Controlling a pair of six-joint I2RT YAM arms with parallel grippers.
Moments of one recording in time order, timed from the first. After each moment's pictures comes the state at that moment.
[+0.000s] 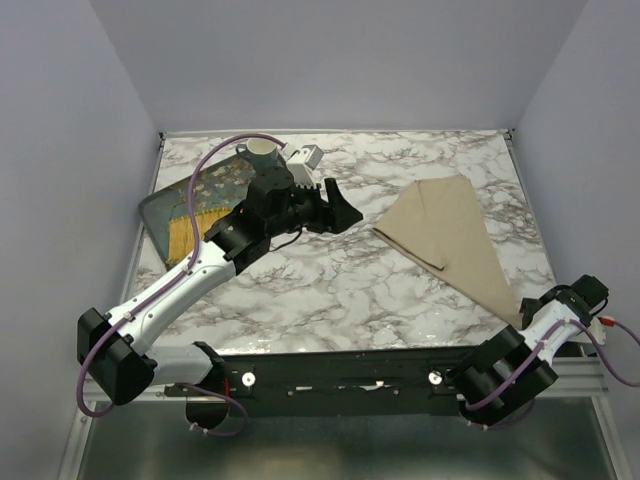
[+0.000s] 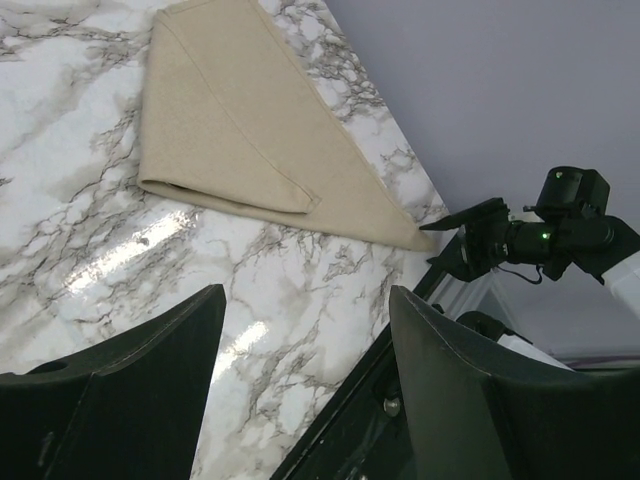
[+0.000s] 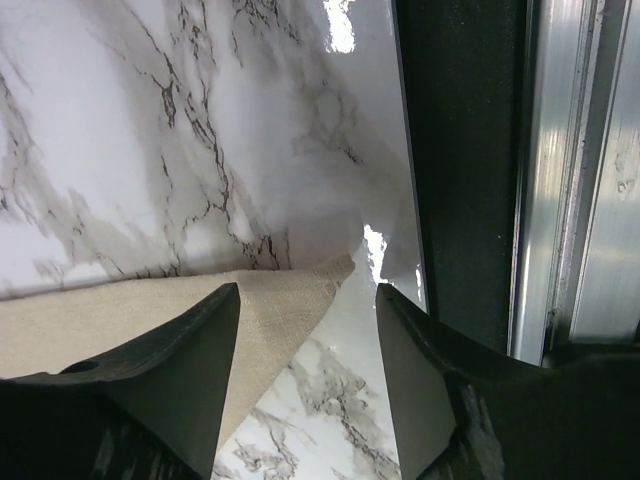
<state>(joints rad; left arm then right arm) -0.72 1.24 1.16 -0.19 0.24 -0.62 -0.99 0.96 0.49 -0.69 0.06 0.79</state>
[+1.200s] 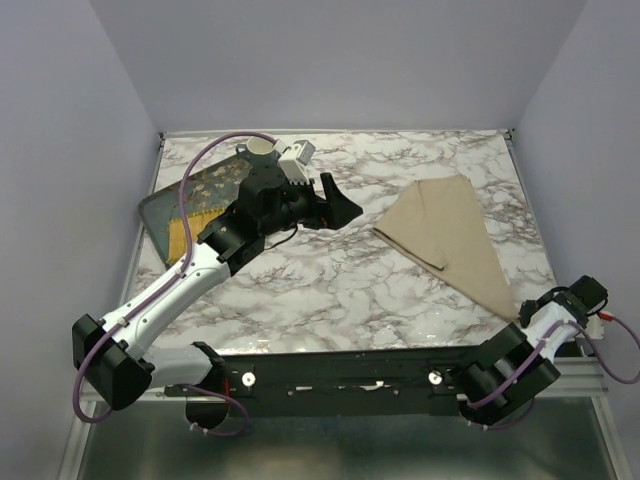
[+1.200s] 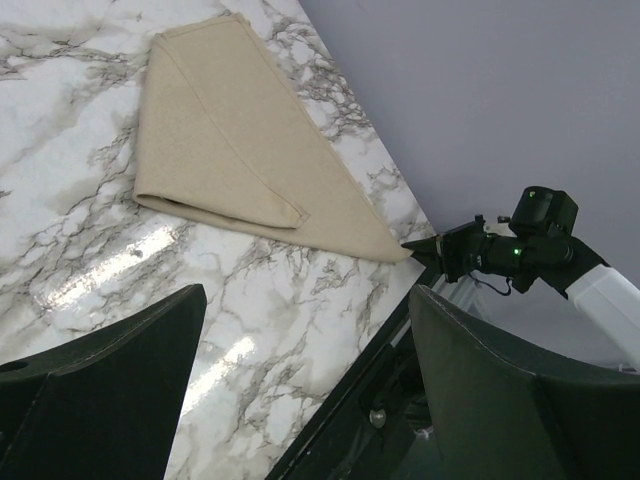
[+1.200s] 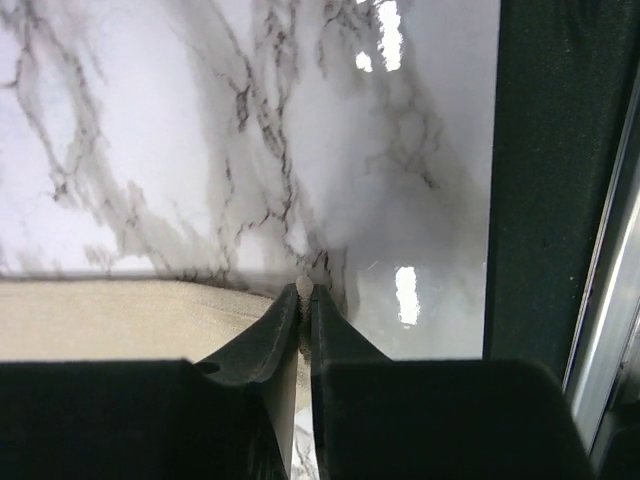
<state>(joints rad) -0.69 1.22 1.16 -0.18 0.25 -0.65 -0.99 1.00 0.43 -0.53 -0.02 0.77</state>
